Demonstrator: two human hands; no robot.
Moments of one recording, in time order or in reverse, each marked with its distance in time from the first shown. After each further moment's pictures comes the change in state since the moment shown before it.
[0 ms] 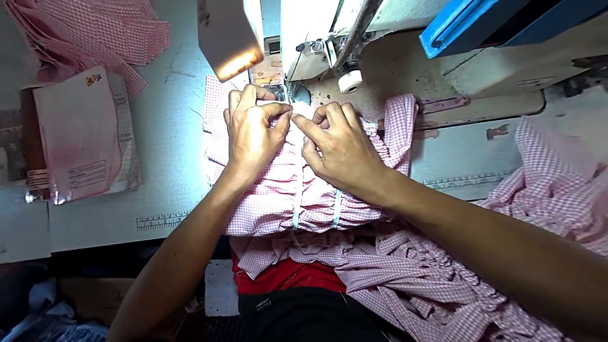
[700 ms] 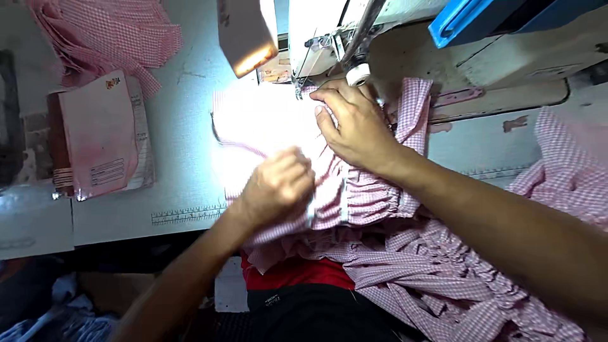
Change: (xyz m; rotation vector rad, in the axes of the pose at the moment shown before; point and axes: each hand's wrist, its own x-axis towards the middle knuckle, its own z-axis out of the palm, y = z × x) left_hand -0.074 0.015 -0.021 -0.073 -0.118 0.677; right_hand 0.025 0.022 0.002 0.131 0.046 0.081
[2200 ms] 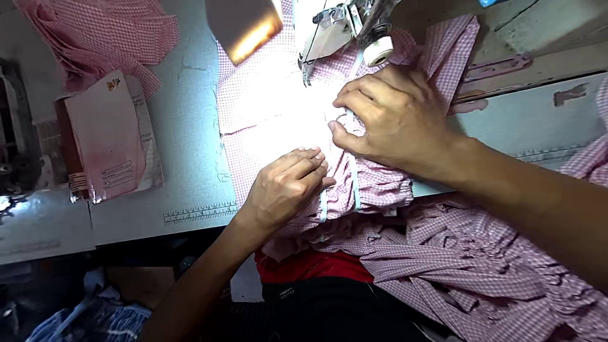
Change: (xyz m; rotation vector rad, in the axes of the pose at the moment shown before) left_hand -0.004 0.012 -0.003 -0.006 -0.092 -0.144; right_hand -0.025 0.004 -0.023 -0.202 -0.026 -0.191
